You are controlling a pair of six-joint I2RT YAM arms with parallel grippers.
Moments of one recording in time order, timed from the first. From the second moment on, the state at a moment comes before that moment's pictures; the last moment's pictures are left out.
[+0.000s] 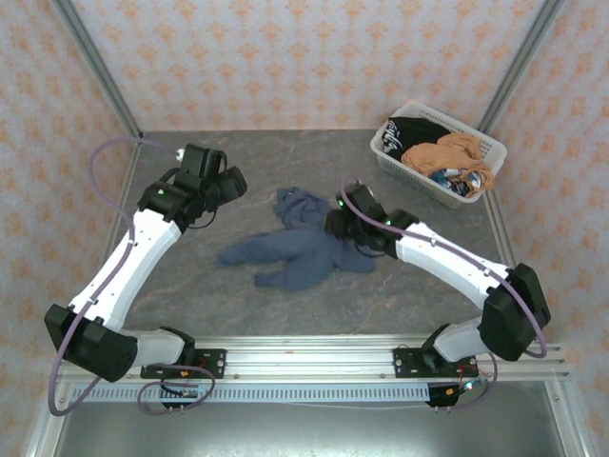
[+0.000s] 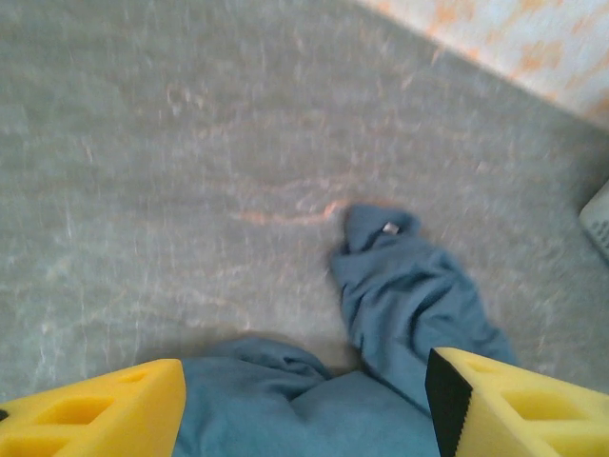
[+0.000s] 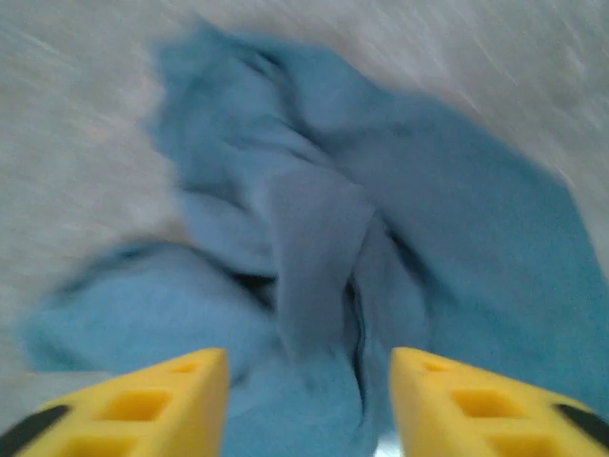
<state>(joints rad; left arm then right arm) -0.31 1.29 1.31 -0.85 -0.16 -0.70 0.69 1.37 1.02 -0.60 0.11 0.81</state>
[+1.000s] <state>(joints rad) -0.57 2.17 1.88 -0.89 -0.10 -0.61 0.44 1.60 0.86 -0.61 -0.03 1.08</state>
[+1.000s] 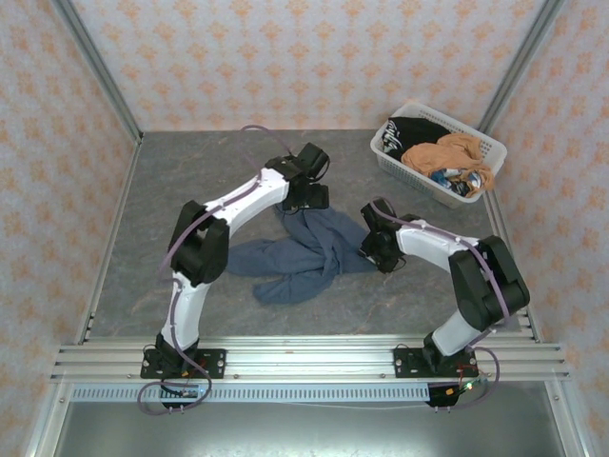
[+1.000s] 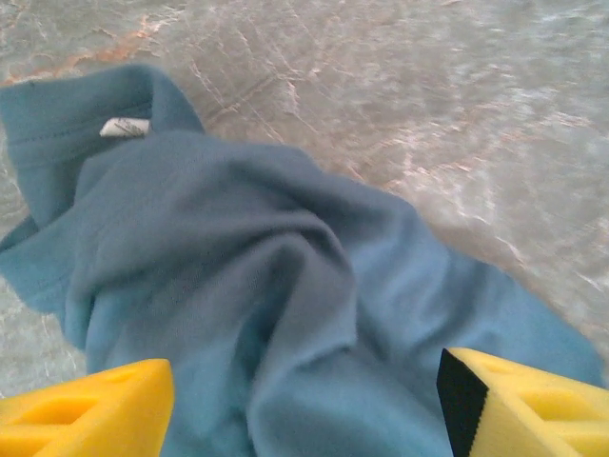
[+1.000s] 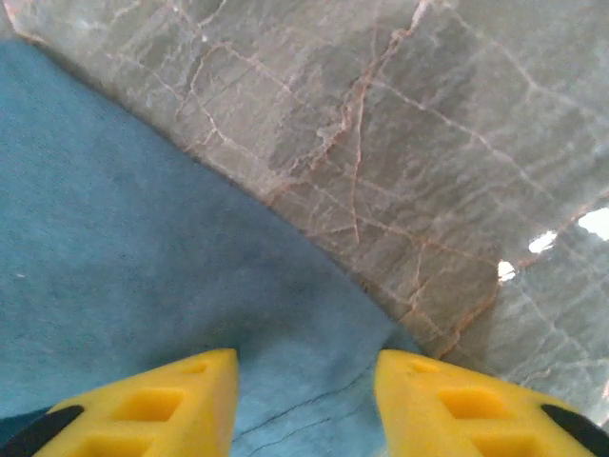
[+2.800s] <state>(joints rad) -0.48 1.60 1.41 -0.77 -0.10 -0.80 0.29 0.99 0.94 -0.81 0.03 0.77</state>
